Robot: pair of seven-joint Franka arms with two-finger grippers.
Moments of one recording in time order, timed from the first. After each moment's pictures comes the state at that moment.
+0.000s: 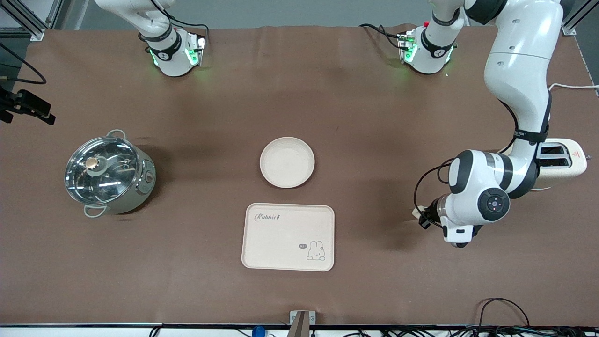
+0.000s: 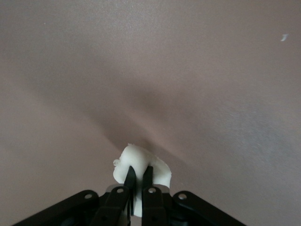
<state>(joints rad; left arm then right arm) -0.07 0.72 -0.13 -1.51 0.03 2.10 -0.94 0.06 -0.07 -0.16 -1.65 -0.04 1.57 -0.06</state>
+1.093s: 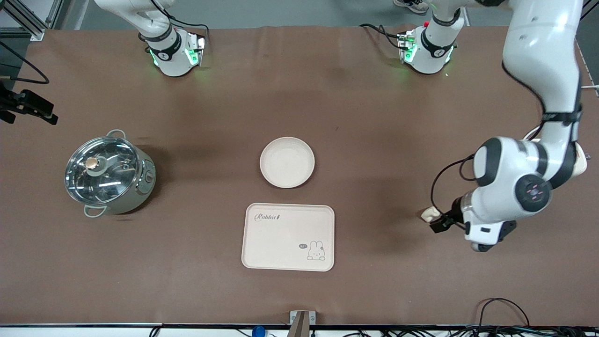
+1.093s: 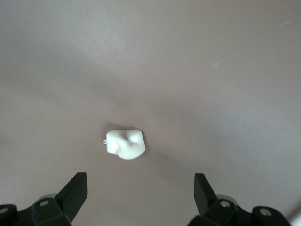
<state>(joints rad) -0.04 0.54 -0.14 -1.46 0.03 2.00 -0.70 0.06 -0.07 -0.15 -1.65 -0.04 1.57 -0.06</state>
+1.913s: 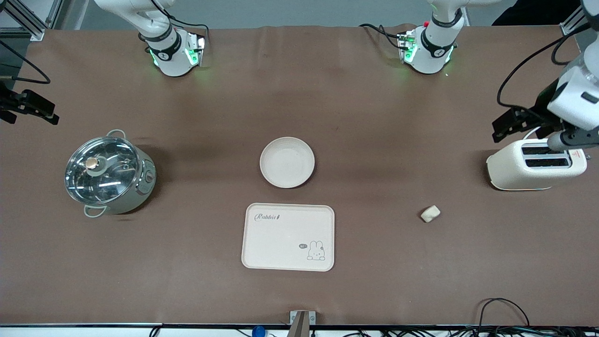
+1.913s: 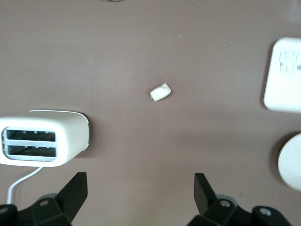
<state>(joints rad) 0.00 0.06 -0.14 -1.47 0.03 1.57 -0.16 0.07 -0.07 -0.15 -1.65 -0.04 1.57 -0.06</state>
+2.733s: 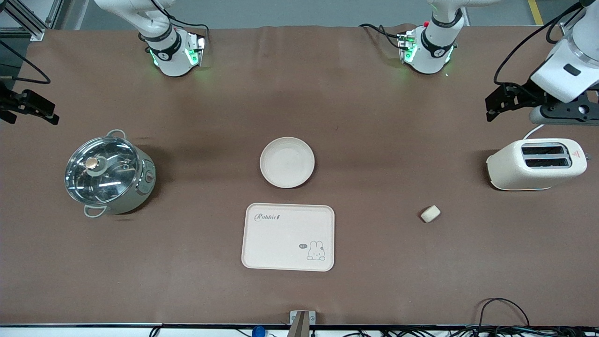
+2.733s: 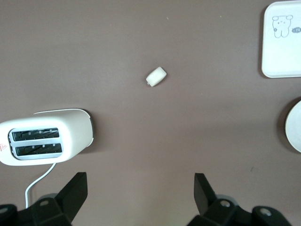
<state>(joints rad) 0.00 -0.04 -0.17 -1.59 0.03 1.56 -0.07 0.07 -0.07 -0.15 -1.65 -0.04 1.57 -0.06</state>
